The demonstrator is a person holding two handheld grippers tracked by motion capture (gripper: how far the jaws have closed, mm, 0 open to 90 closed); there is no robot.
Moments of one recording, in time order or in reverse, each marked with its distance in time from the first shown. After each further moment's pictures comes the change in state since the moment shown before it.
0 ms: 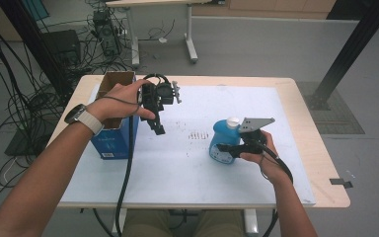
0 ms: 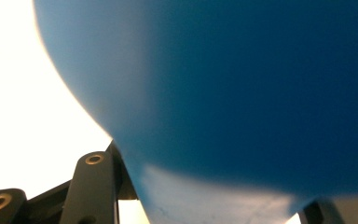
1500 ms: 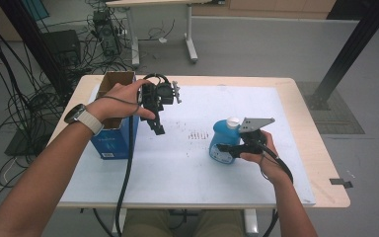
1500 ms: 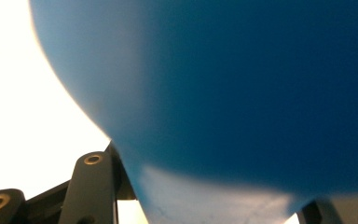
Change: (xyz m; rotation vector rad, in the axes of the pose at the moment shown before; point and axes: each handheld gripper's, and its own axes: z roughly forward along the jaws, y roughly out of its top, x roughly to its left) left arm 0.000 0.001 -0.001 0.005 -0.003 -0.001; right arm 0.000 0.000 0.000 -0.001 -0.002 -0.001
